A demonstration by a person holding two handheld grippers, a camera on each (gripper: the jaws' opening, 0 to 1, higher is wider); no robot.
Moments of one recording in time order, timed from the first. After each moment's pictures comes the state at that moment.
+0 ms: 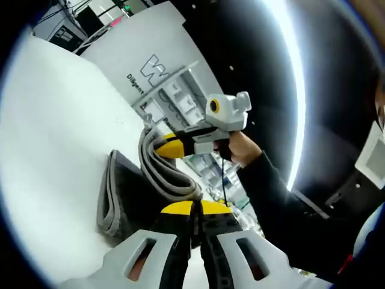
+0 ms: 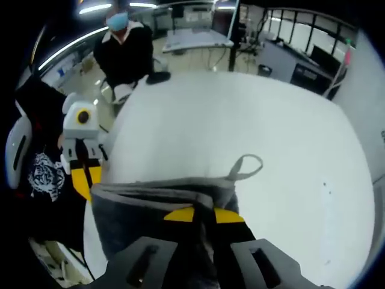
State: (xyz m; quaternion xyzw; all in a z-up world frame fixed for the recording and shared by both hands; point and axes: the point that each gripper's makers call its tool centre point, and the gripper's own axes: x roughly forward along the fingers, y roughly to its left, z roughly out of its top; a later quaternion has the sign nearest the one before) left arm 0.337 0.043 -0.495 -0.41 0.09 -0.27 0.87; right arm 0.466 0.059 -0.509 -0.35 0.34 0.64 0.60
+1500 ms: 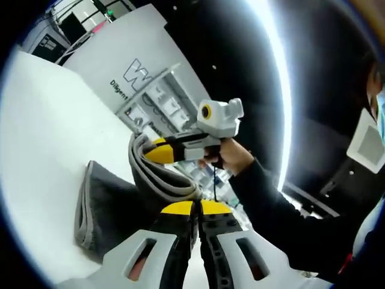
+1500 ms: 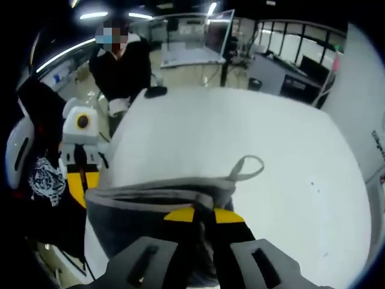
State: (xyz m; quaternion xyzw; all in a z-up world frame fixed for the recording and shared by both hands) left arm 0.341 0.020 -0.466 -0.38 0.05 -0.31 0.87; right arm 0.467 0.039 -0.484 -0.32 0.30 0.63 0.64
